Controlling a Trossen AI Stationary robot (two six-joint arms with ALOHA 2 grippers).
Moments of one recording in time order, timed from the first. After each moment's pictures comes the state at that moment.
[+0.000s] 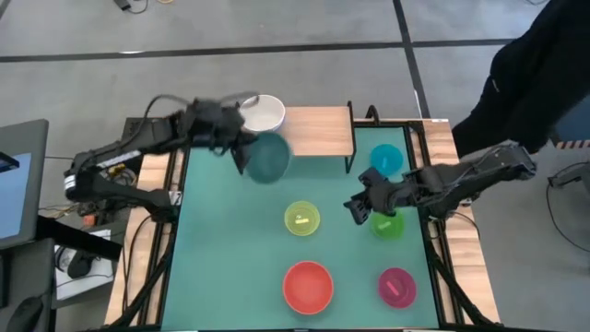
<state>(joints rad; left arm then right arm) 0.40 1.19 1.31 -0.63 -0.05 -0.18 0.27 1.13 1.06 -0.74 0.34 1.06</state>
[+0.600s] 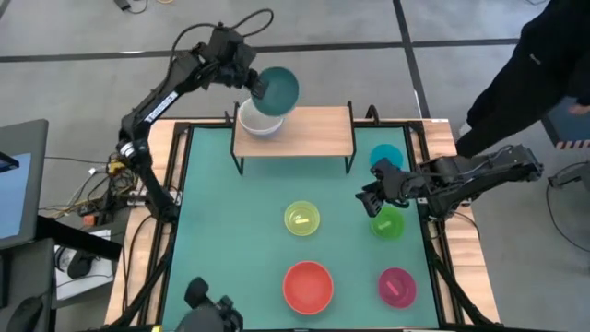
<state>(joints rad) 0.77 1.75 2.06 -0.99 -0.05 -0.11 0.23 1.03 1.06 -0.87 0.34 0.97</state>
